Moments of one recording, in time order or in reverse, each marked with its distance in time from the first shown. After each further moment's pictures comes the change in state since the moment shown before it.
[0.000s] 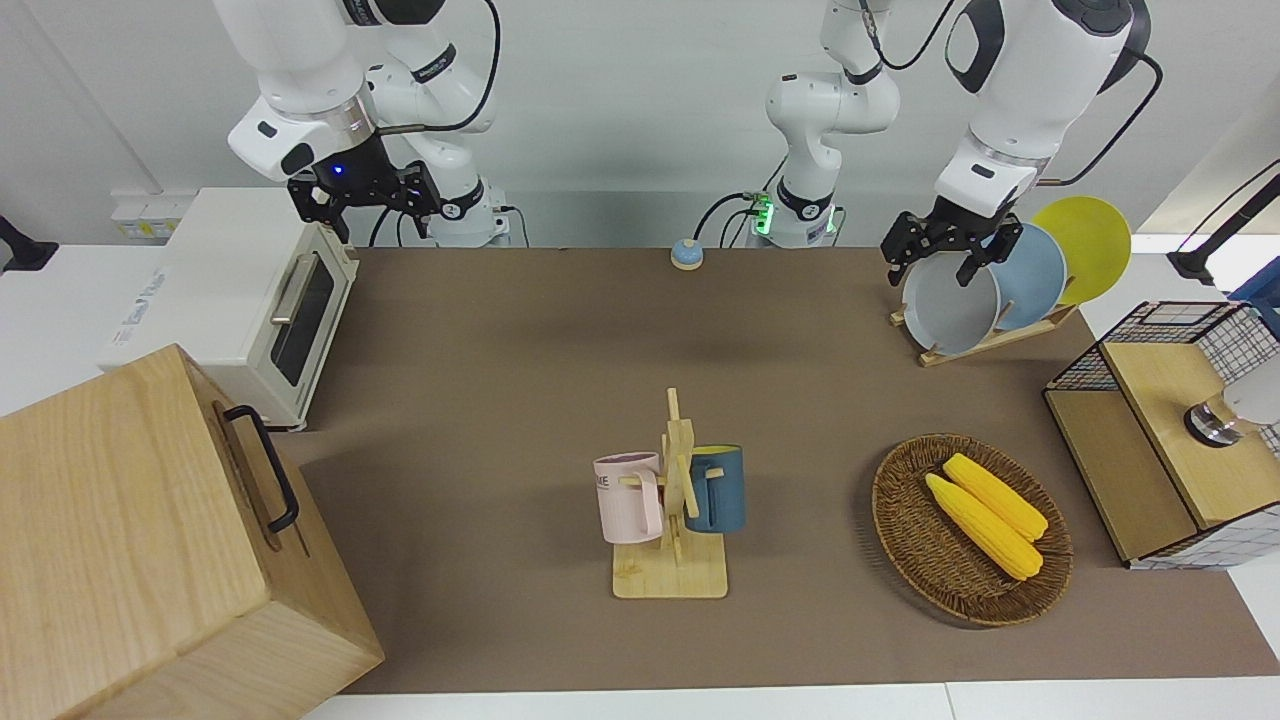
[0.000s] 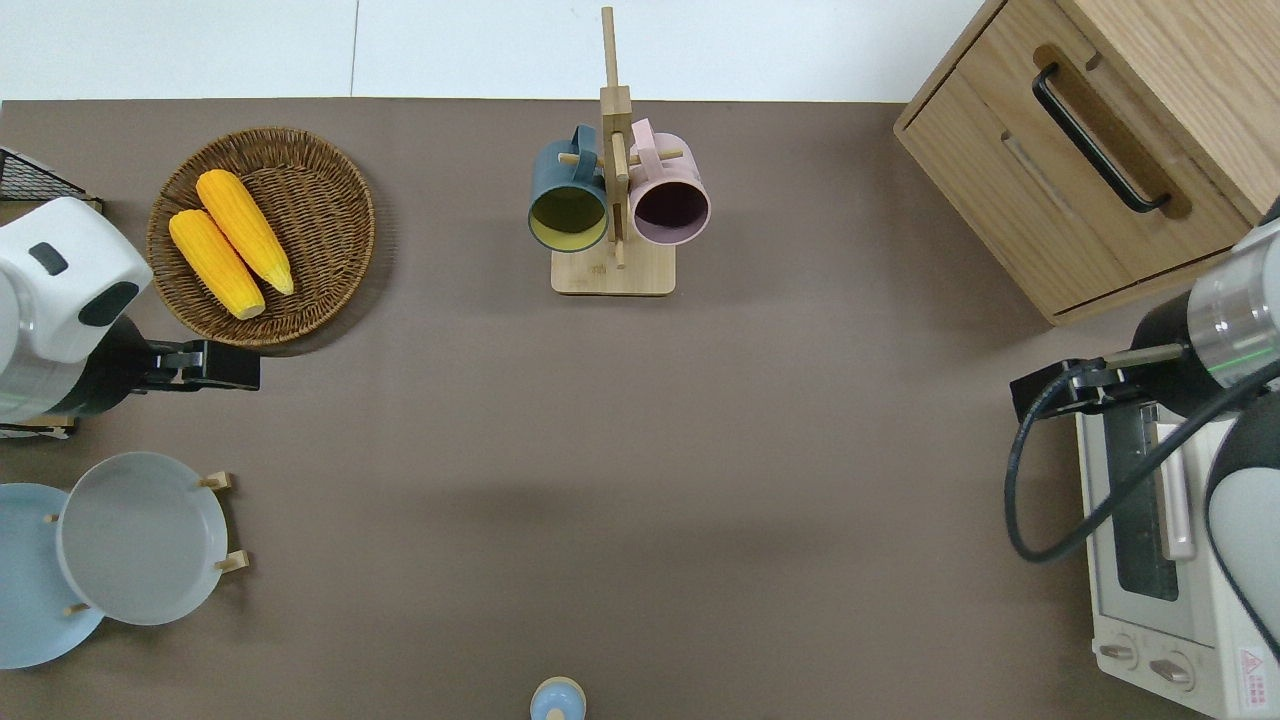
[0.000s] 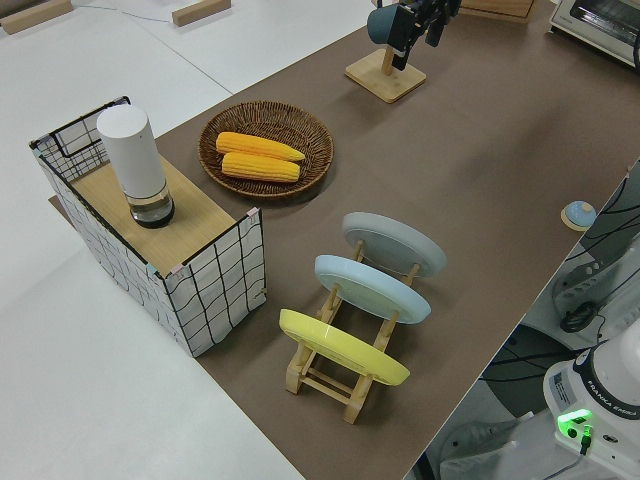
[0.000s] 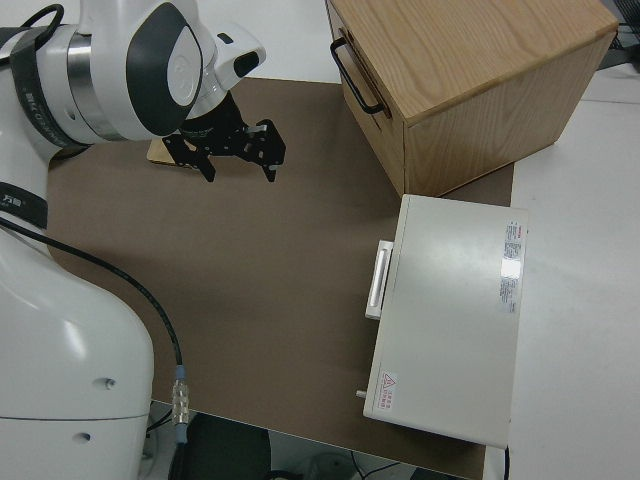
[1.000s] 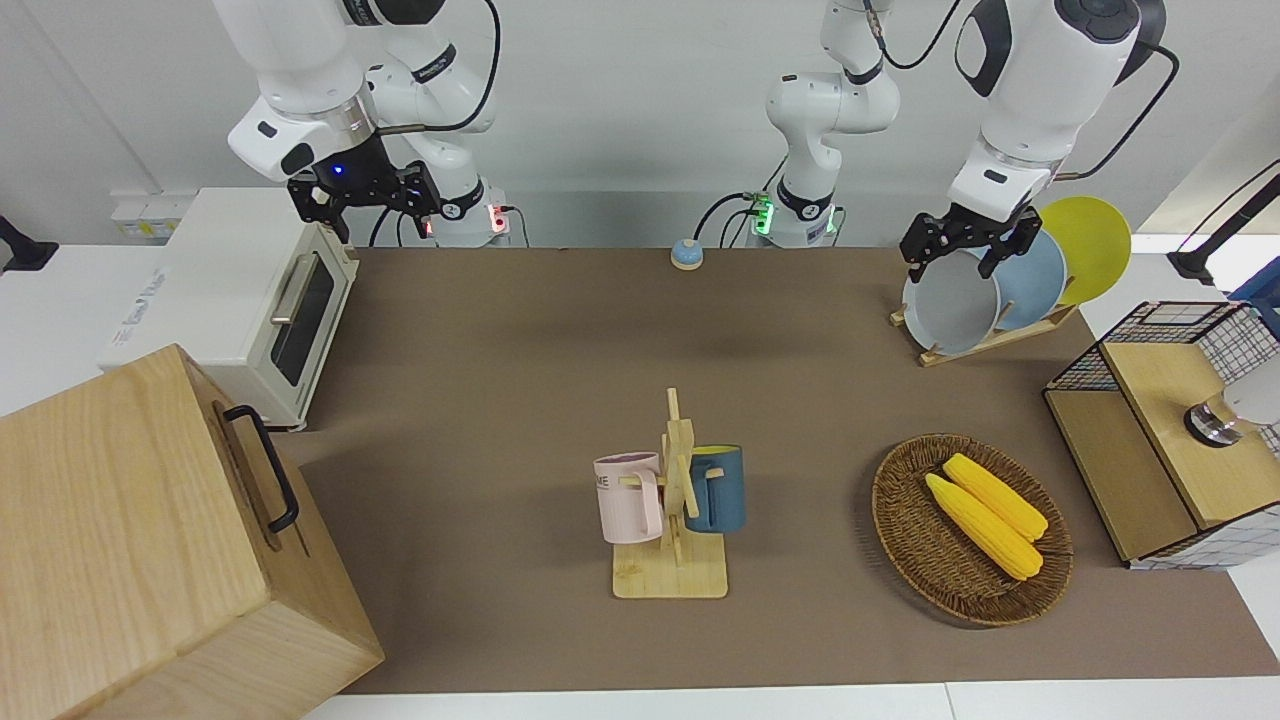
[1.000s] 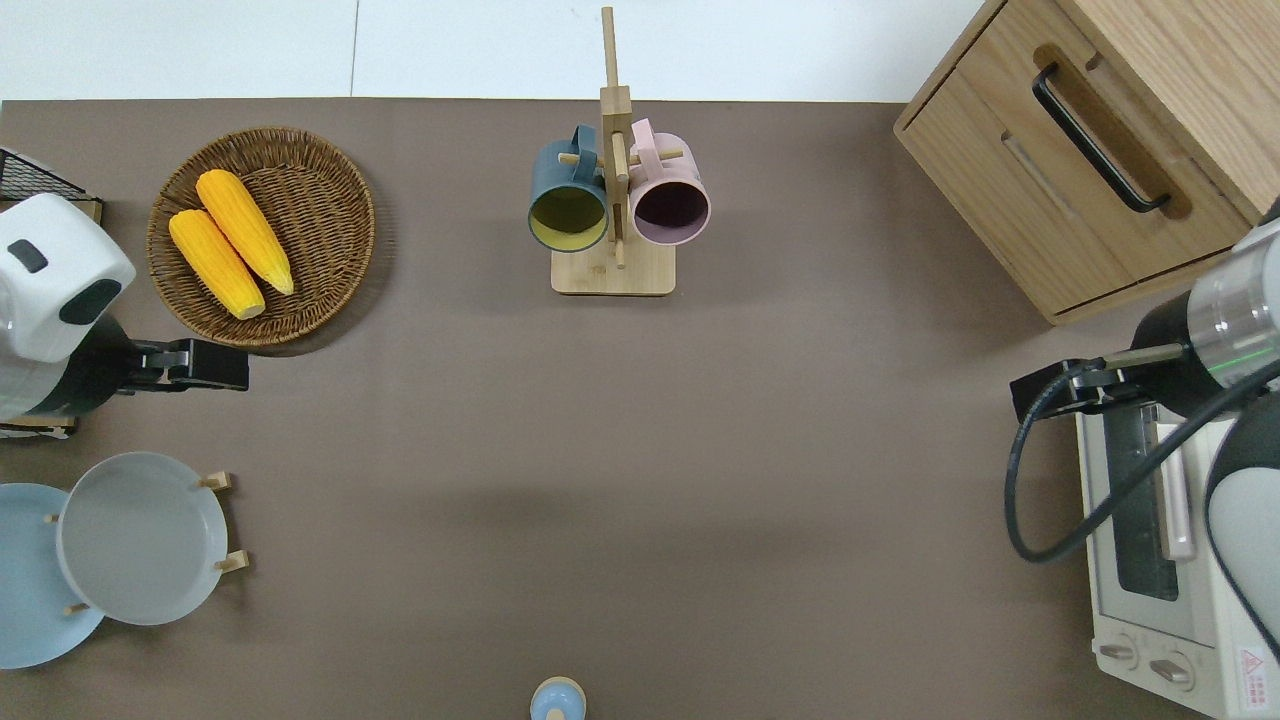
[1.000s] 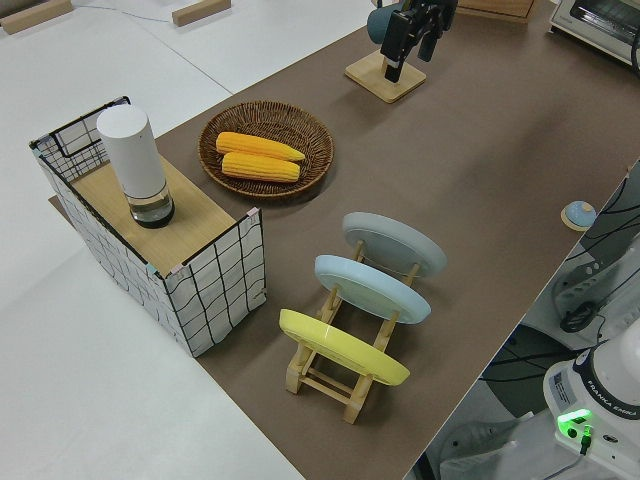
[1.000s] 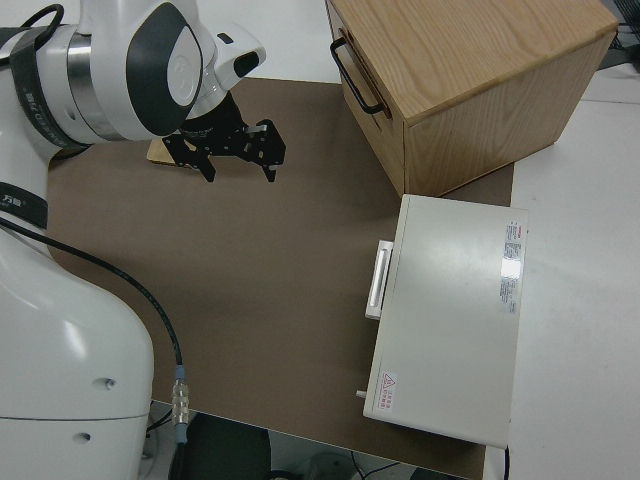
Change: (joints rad) left arm 0.012 -0.002 0.012 -0.002 0.111 -0.062 0.000; right arm 0.000 0.000 0.000 0.000 0.000 0.000 0.000
